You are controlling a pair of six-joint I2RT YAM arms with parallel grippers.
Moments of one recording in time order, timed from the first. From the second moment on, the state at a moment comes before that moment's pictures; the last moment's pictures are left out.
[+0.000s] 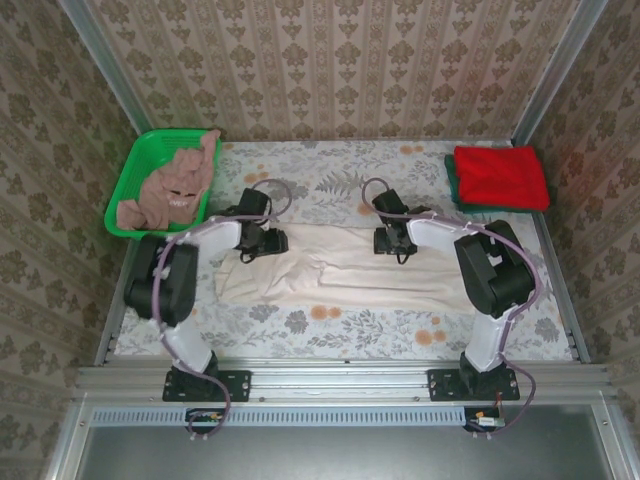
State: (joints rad) left arm -0.36 1.81 1.05 -0.45 0.16 -0.39; right arm 0.40 1.85 1.13 -0.50 0.18 0.46
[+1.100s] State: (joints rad) left arm -0.46 1.60 1.31 -0.44 0.28 -0.30; right arm 0.54 1.58 0.86 -0.65 0.18 0.58
